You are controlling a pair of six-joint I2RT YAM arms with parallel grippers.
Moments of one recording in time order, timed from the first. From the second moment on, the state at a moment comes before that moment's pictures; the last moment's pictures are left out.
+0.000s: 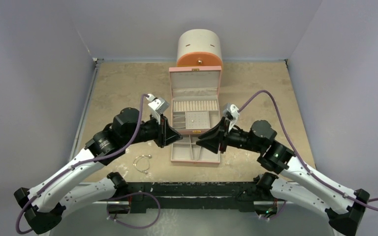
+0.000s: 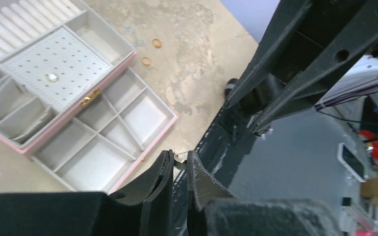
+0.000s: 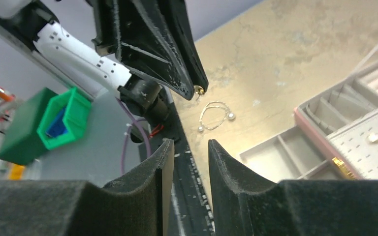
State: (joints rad) left arm -0.81 0.83 0.93 -0.42 0.34 -0.46; right arm 0.86 0.71 0.68 0.00 -0.43 0.36
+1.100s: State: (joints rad) left arm -0.81 0.56 0.69 -0.11 0.38 0.36; right arm 0.90 1.07 0.63 0.60 -0.28 1.27
